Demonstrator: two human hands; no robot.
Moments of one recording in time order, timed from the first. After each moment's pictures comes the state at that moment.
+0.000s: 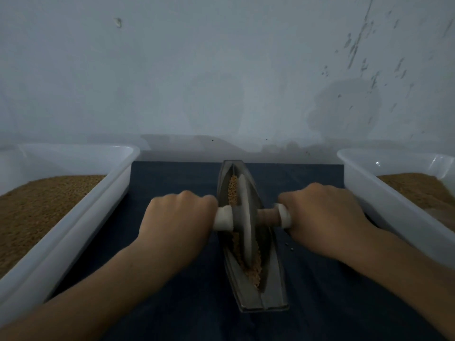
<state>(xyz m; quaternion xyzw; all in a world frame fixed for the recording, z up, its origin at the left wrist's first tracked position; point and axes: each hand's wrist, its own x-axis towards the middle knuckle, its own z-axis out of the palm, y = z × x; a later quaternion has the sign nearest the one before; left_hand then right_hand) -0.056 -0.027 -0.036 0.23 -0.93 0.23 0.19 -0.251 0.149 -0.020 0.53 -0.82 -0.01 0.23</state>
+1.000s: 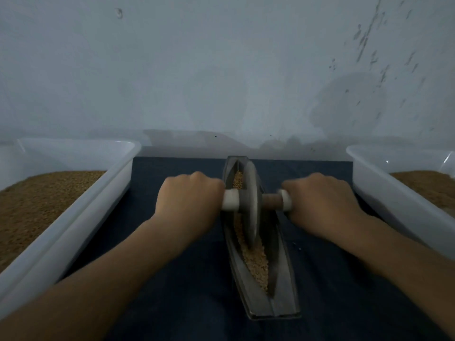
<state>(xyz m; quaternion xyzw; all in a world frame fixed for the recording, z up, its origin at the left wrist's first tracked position) -0.088 -0.046 -0.033 0.26 -0.92 0.21 0.19 -0.264 0.123 -0.020 0.48 -0.85 -0.02 0.21</state>
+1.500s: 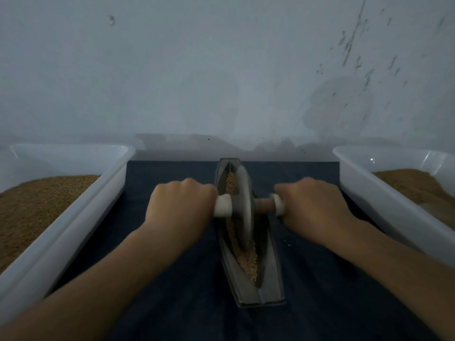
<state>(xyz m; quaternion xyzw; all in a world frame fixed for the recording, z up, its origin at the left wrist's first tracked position) -0.075 -0.034 -0.029 0.25 -0.93 0.22 0.19 -0.261 0.135 -0.028 0.51 -0.83 0.00 0.23</state>
